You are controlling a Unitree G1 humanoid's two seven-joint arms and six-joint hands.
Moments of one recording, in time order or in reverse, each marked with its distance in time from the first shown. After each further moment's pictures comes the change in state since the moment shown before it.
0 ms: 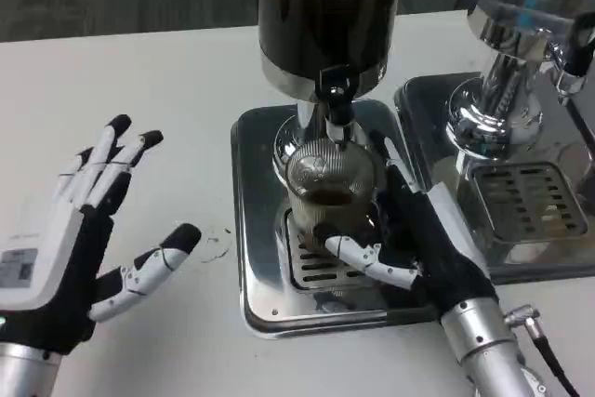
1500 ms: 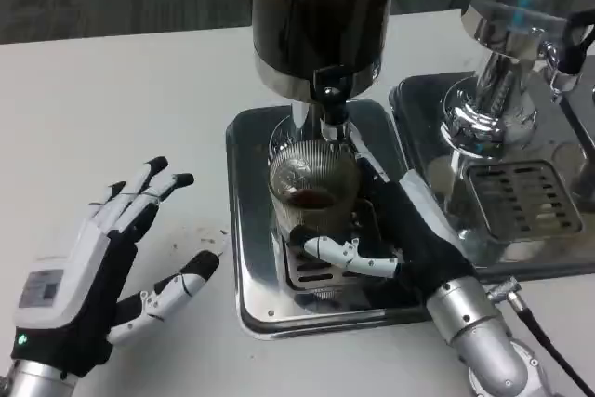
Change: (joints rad) left arm 0.020 0.000 -0.058 0.021 -0.006 0.003 -0.033; right arm -0.092 -0.003 0.022 0.082 0.020 -0.030 0.103
